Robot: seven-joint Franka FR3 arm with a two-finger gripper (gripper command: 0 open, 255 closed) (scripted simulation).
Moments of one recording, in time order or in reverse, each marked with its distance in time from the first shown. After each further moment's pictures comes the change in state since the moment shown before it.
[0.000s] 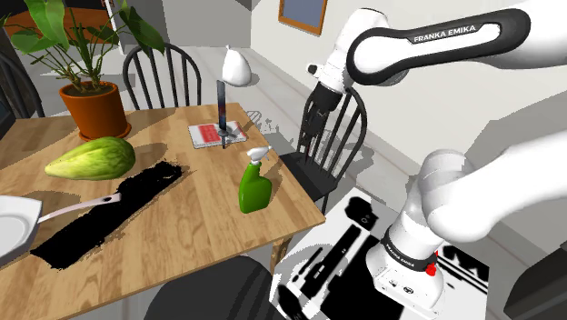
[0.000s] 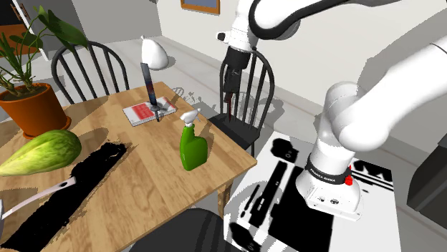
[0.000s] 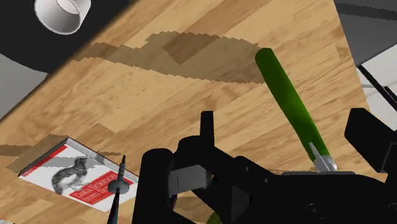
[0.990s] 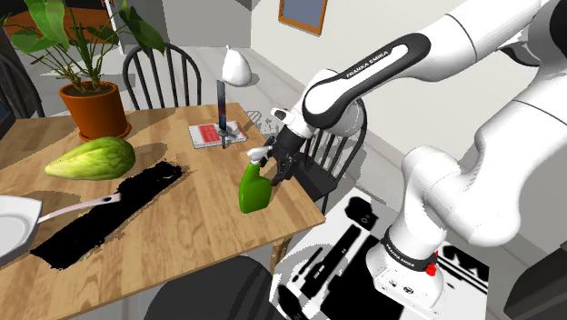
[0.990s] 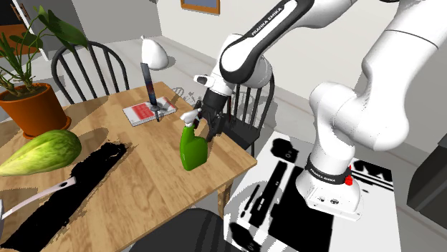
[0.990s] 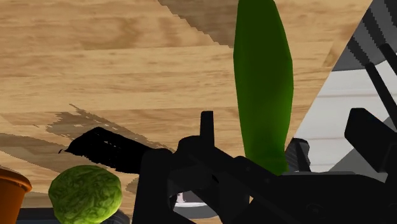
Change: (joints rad) arm 0.628 0.303 -0.445 -0.074 0.351 0.519 -0.782
